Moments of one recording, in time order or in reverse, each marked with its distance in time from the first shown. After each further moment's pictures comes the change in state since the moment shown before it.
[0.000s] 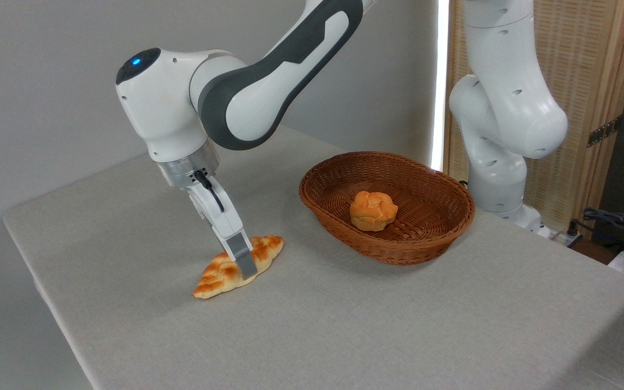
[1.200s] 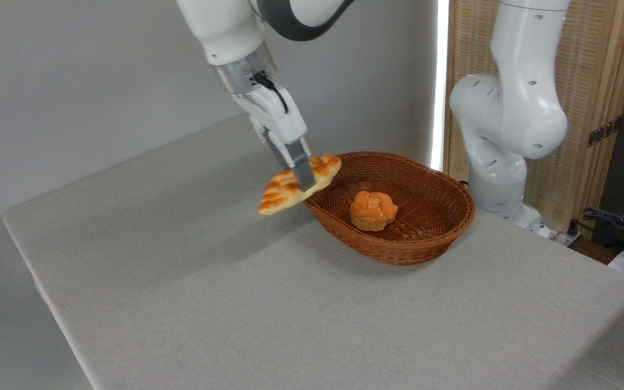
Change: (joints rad) arm -0.025 -0.407 -0.007 -0.196 -0.004 -0.322 -0.007
